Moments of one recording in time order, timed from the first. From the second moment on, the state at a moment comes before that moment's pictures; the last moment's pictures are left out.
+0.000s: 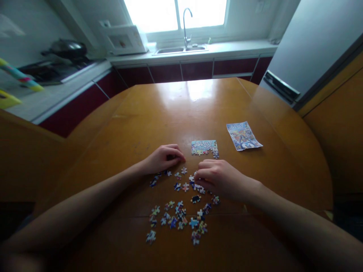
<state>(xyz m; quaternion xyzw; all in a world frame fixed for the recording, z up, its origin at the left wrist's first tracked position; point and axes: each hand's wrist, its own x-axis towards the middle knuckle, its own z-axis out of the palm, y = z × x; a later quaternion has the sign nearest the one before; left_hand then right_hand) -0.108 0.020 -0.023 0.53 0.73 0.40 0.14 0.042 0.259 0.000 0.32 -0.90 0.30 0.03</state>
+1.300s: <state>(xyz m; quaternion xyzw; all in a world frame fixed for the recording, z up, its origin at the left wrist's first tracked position) -0.026 -0.056 0.027 0.52 0.76 0.24 0.31 0.036 0.286 0.033 0.28 -0.89 0.34 0.11</state>
